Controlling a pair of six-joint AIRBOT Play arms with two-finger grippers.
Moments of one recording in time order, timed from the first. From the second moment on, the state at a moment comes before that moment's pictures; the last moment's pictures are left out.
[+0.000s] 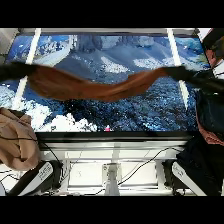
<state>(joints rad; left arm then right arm) 0.48 -1.01 1.27 0.41 -1.31 -0.76 -0.30 -0.96 1.02 -0.20 1.07 0.71</state>
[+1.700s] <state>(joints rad) 0.30 -0.82 0.97 0.64 -0.90 -1.33 -0.27 -0.90 1.06 -0.95 0.92 1.41</state>
